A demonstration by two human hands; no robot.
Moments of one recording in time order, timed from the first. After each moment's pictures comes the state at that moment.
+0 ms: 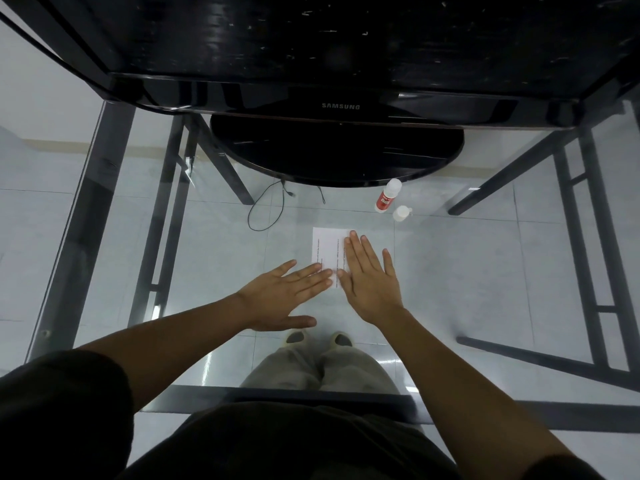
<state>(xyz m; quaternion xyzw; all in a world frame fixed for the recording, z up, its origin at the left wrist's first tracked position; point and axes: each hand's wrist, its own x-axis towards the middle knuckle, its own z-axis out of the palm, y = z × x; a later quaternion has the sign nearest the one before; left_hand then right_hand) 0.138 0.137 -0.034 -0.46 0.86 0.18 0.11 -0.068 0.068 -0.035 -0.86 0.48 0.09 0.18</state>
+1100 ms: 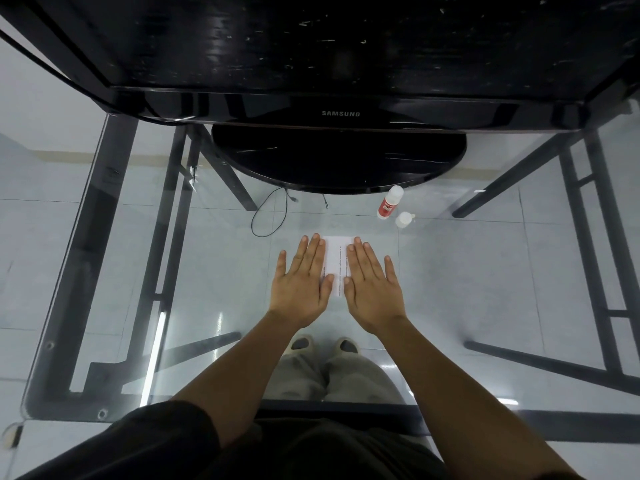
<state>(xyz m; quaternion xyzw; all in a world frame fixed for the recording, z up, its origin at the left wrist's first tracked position) 0.089 0.117 -0.042 -0.74 0.66 0.15 0.02 -0.065 0.072 -0.035 -0.85 0.49 0.10 0.15</state>
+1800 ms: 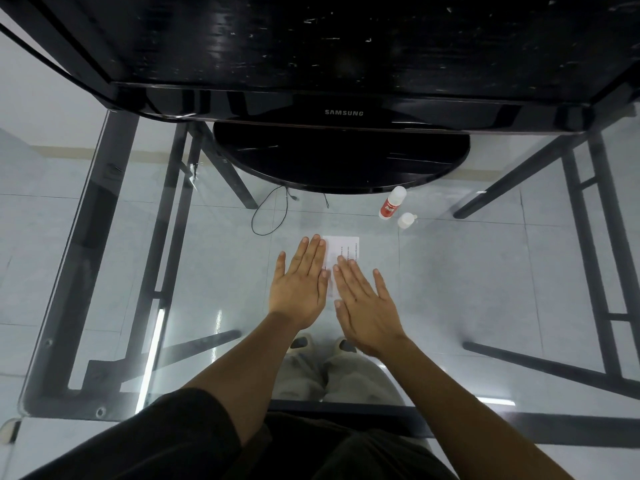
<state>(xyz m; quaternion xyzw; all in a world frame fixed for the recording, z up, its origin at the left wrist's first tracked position) 0.088 0.120 -0.042 -0.75 0.65 0.16 0.01 -0.065 0.097 -0.032 -0.89 0.42 0.11 0.14</state>
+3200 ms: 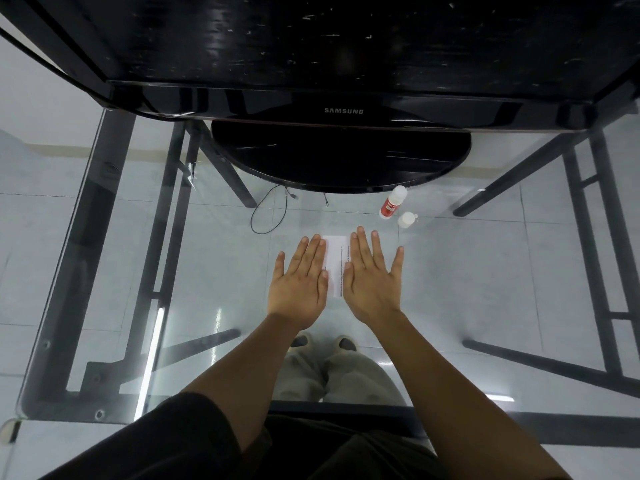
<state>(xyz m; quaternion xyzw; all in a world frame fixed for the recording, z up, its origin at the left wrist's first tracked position) 0.088 0.120 -0.045 -0.75 0.64 0.16 0.00 -0.047 0.060 -0.033 -0.83 0.54 0.08 0.10</state>
